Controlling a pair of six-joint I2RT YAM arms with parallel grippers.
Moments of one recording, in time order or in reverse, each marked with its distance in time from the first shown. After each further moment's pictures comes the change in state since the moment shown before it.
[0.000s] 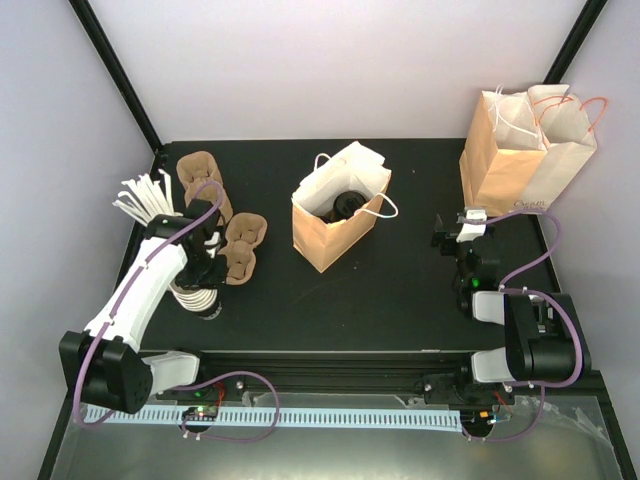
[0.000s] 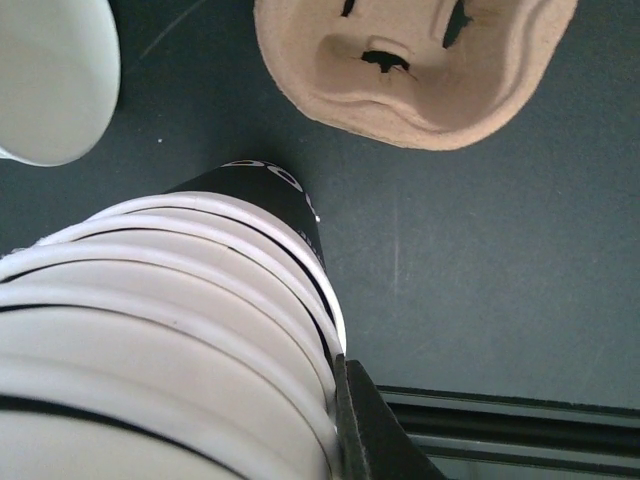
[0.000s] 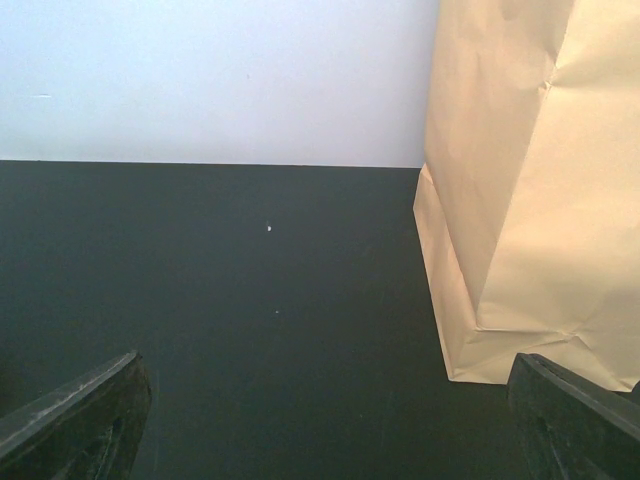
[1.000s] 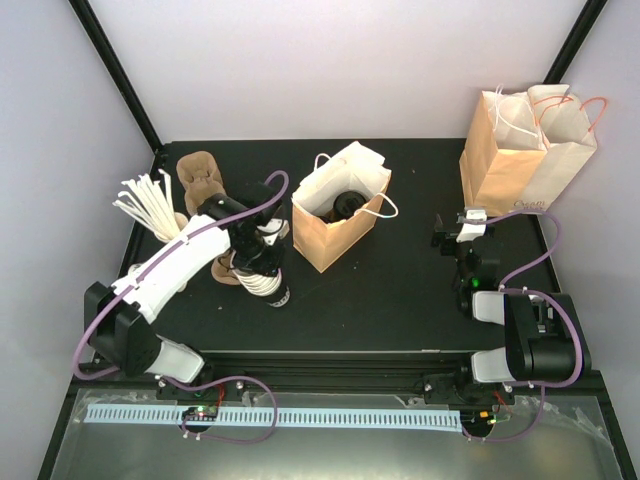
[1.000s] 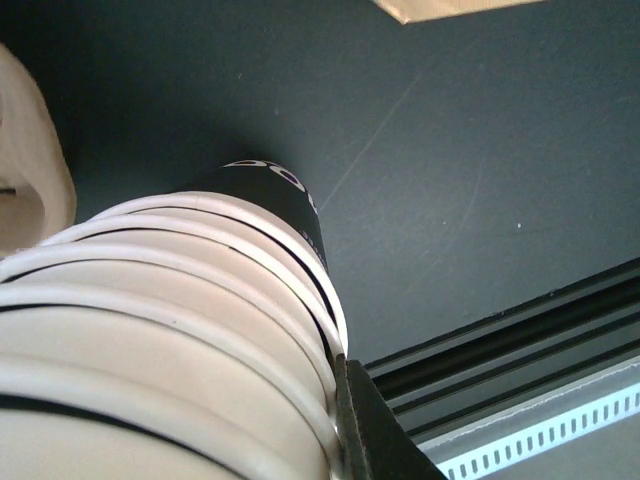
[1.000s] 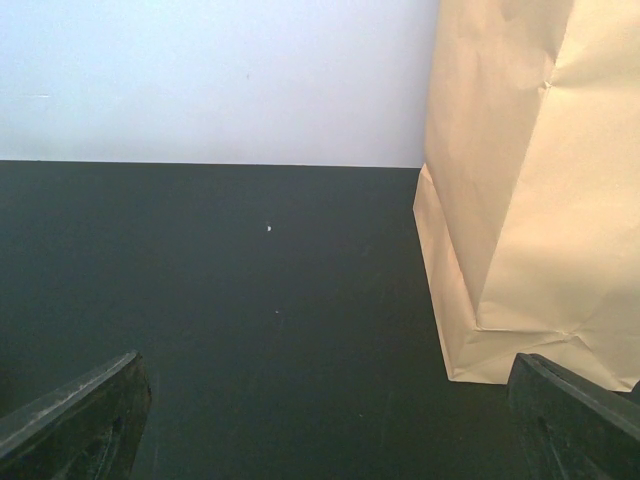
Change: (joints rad) left arm -0.359 0.206 0.218 0.072 0.246 -0.023; right arm 0.000 0.000 0.000 0.000 0.000 0.000
